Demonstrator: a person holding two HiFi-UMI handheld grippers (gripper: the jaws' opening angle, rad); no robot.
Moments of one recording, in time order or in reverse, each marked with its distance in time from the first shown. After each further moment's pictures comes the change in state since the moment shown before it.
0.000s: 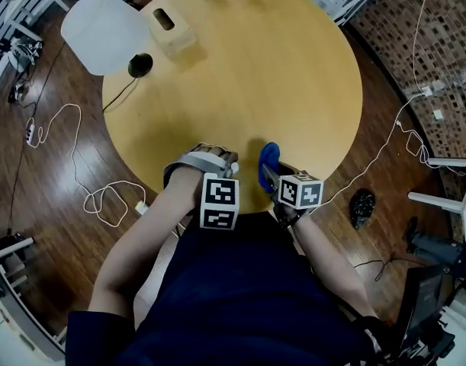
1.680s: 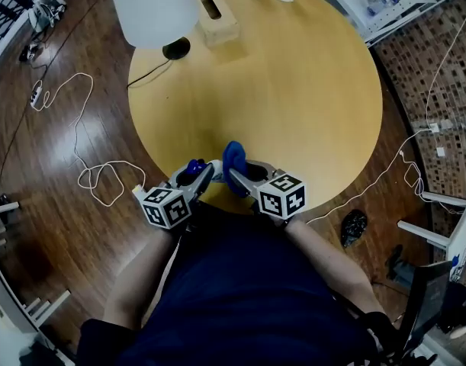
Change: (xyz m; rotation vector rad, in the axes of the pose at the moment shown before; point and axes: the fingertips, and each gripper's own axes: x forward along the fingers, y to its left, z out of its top) left arm -0.036 -0.021 -0.136 -1.824 -1.020 0.353; right arm 0.038 0.178 0.013 -0.299 0.053 0.427
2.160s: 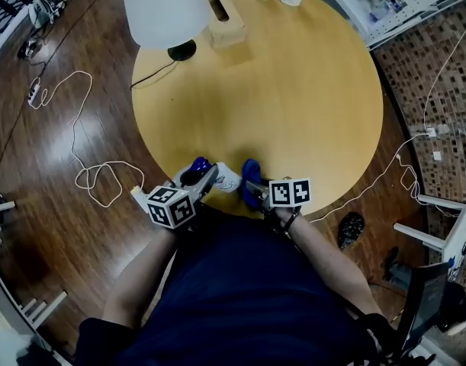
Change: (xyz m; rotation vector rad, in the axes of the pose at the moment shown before) left arm -0.002 0.012 0.006 0.015 0.014 -0.020; right arm 0.006 -0.057 -0.091 0.389 0.242 -0.115
